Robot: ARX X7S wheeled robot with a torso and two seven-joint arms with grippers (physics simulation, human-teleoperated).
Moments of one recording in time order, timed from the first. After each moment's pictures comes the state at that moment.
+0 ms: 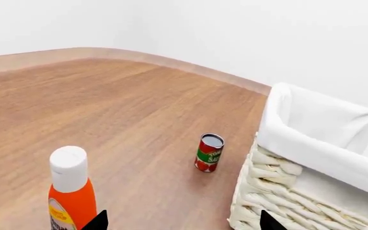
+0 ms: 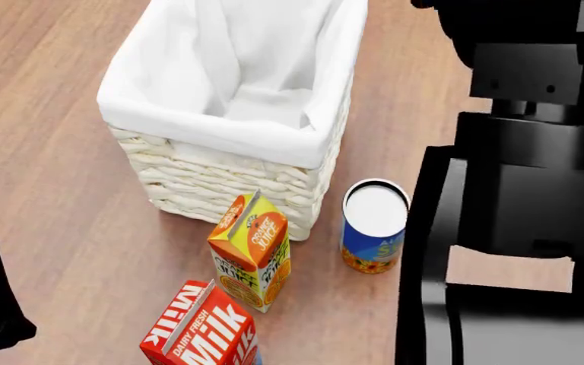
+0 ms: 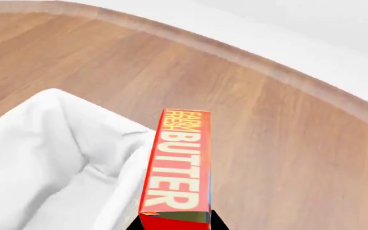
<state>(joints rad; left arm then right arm) -0.07 -0.37 -0.01 0.65 -0.67 -0.45 -0.52 1.68 0.02 0.08 0.63 -0.72 1.19 -0.80</state>
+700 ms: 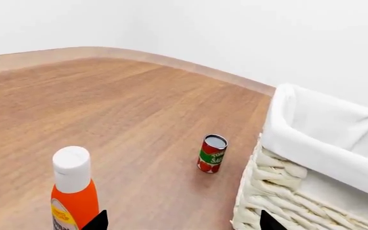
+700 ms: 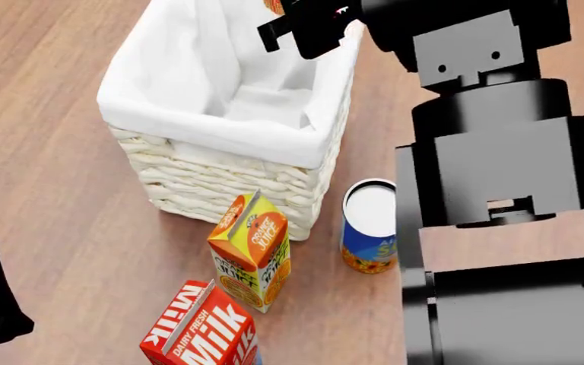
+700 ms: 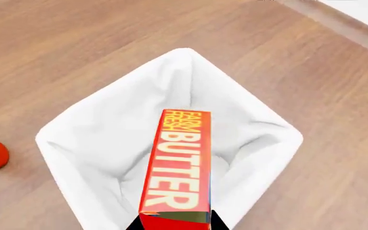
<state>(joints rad) -0.08 -0.38 -0.01 0.64 -0.68 -0.45 -0.54 1.76 0.02 -0.27 0.91 -0.28 1.09 -0.90</state>
